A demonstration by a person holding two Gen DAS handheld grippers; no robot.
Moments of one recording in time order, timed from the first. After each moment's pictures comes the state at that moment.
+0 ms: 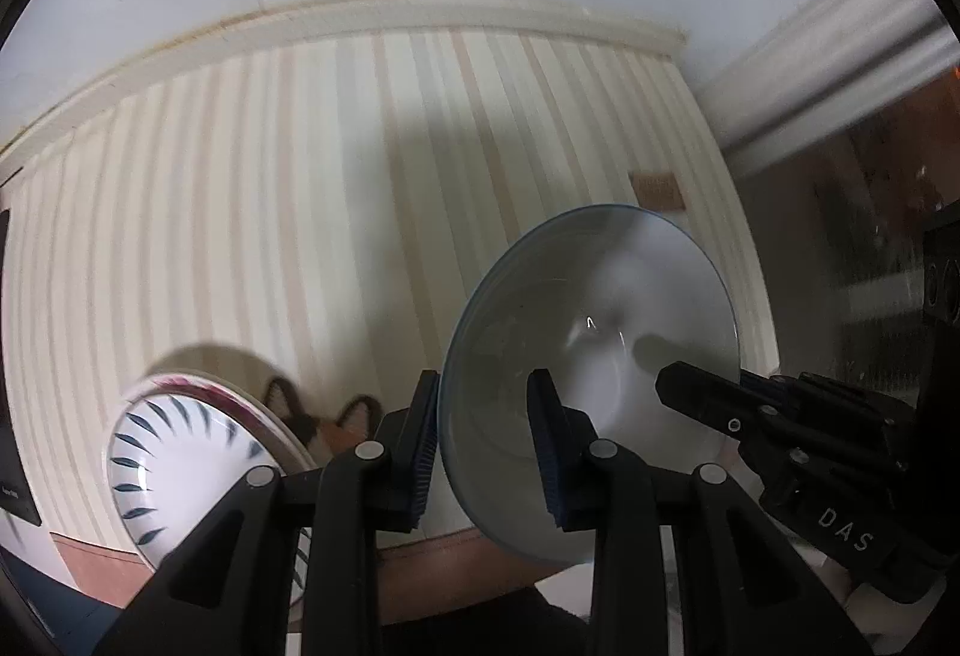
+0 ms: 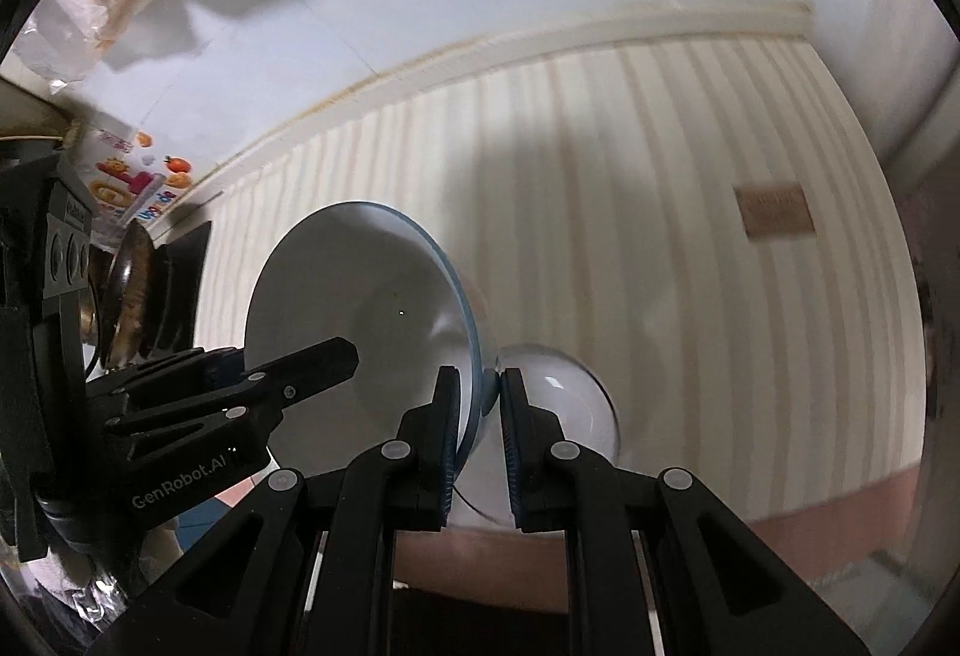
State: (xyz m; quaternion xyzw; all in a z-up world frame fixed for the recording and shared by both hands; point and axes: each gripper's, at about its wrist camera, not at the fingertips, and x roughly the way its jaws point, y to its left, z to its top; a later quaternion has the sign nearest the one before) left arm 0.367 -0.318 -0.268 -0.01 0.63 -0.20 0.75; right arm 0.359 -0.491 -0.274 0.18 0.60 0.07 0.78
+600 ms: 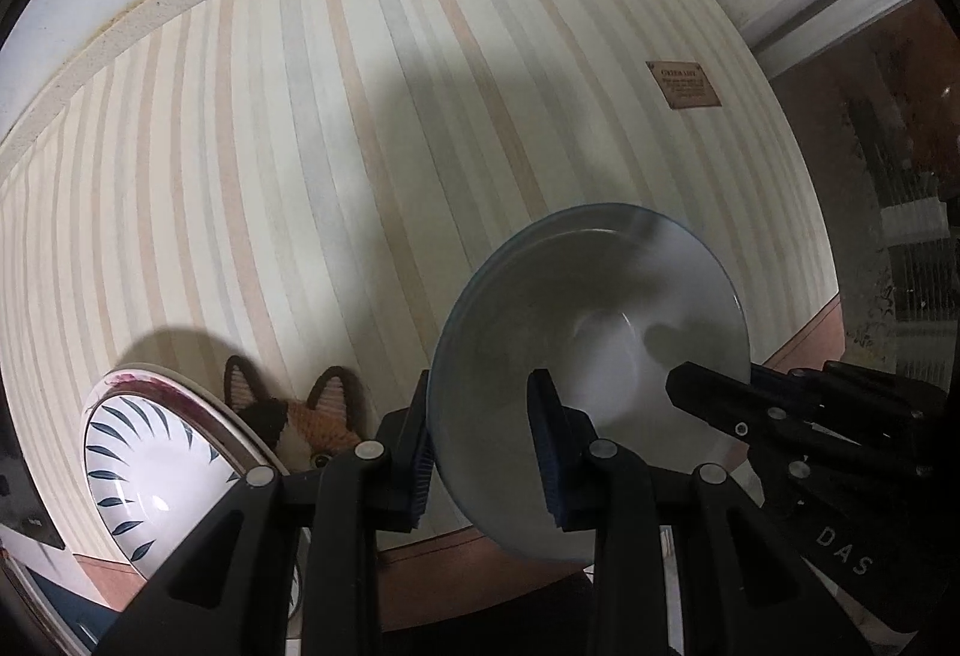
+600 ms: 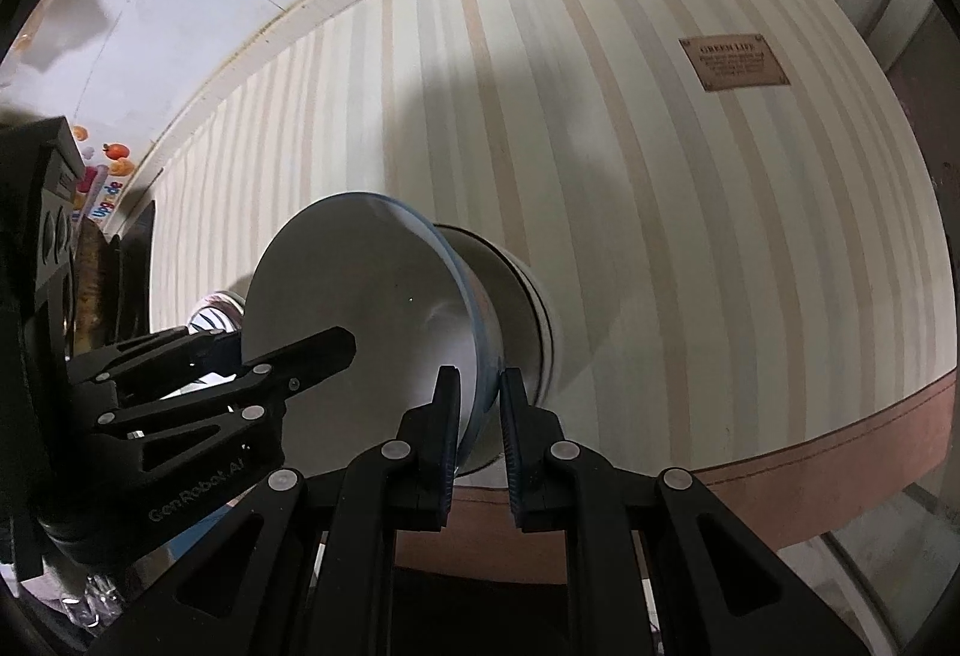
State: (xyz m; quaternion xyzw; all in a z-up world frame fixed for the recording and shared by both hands) left arm 0.361 -0.353 -0.322 0.06 0.67 -0.20 0.71; right arm 0.340 -0.510 -0.350 0.19 0.65 0.04 0.73
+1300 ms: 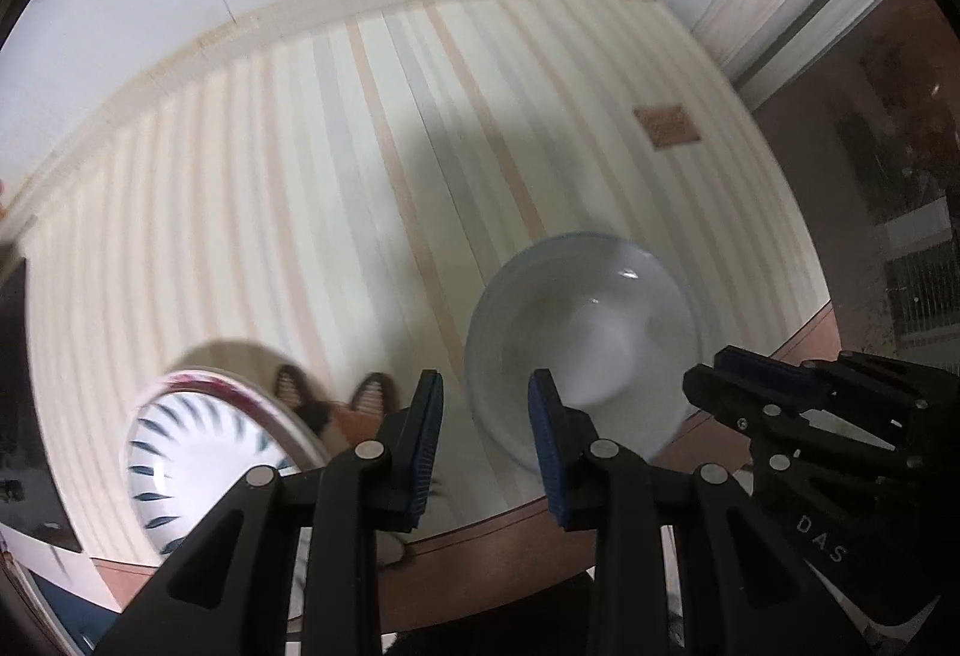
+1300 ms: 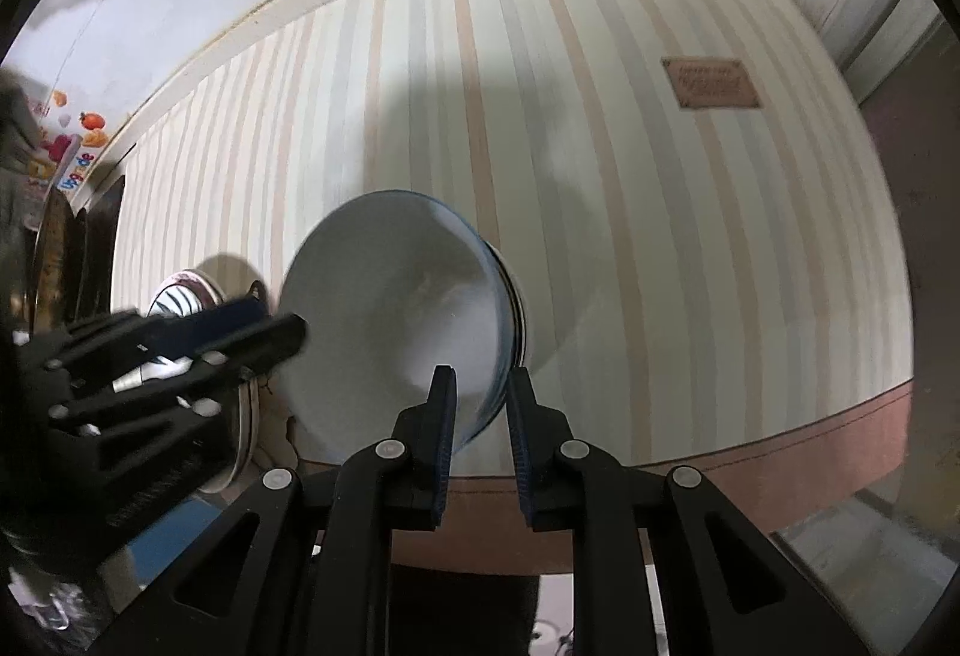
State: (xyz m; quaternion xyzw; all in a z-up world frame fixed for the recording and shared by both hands) left arm 0.331 -0.332 -0.268 0.08 0.61 -0.20 0.77; right arm 0.332 -0.494 -0.325 0.12 0.64 0.01 0.76
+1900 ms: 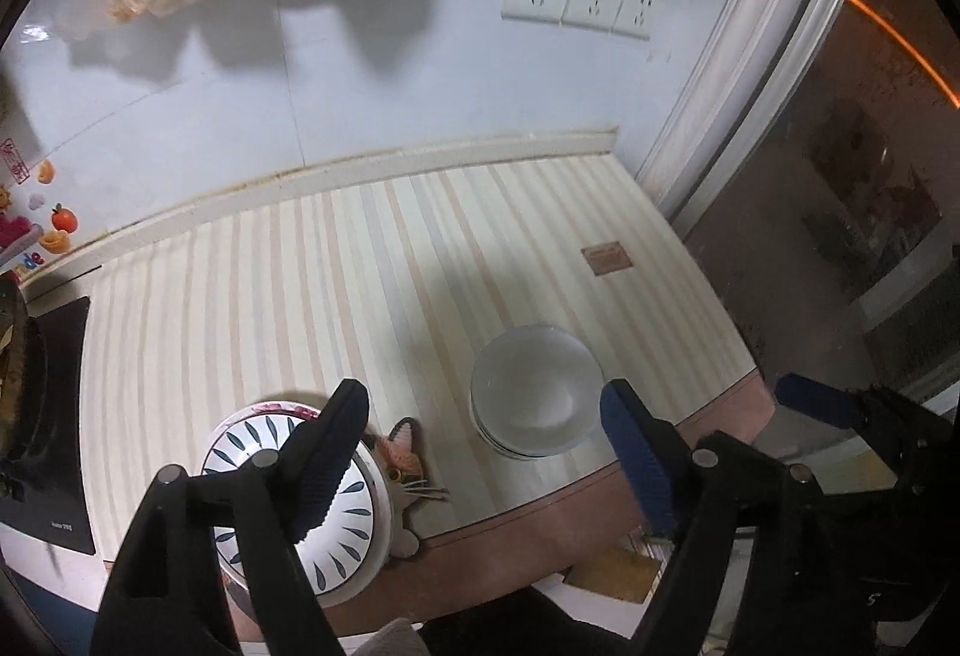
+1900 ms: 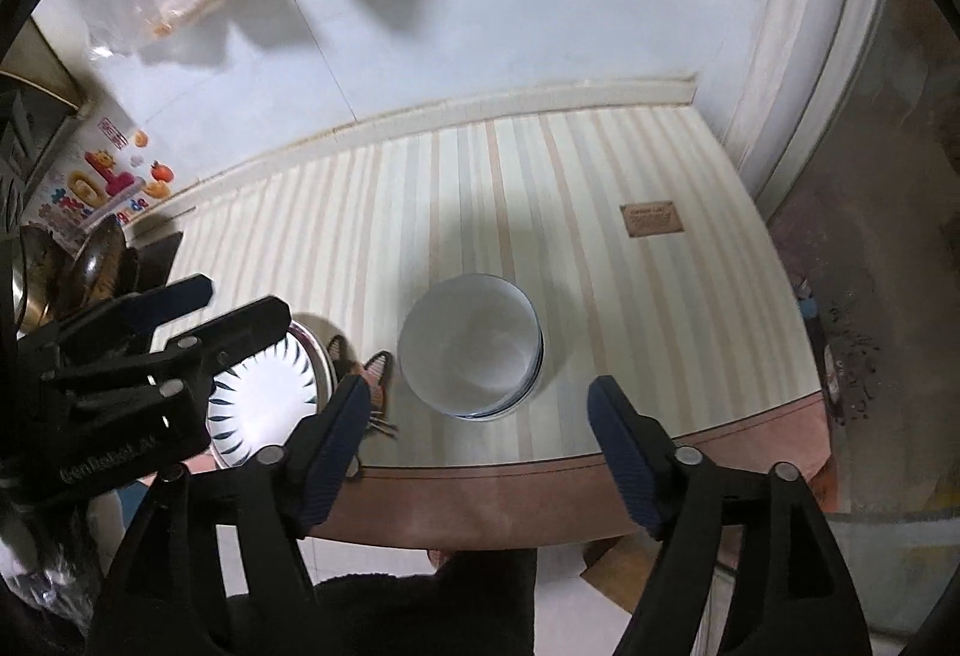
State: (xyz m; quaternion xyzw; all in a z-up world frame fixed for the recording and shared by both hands) left arm 0.260 -0.276 -0.147 0.02 0.47 -0.22 0.85; right arm 0.229 -0.458 -0.176 0.09 0.51 -0.02 0.86
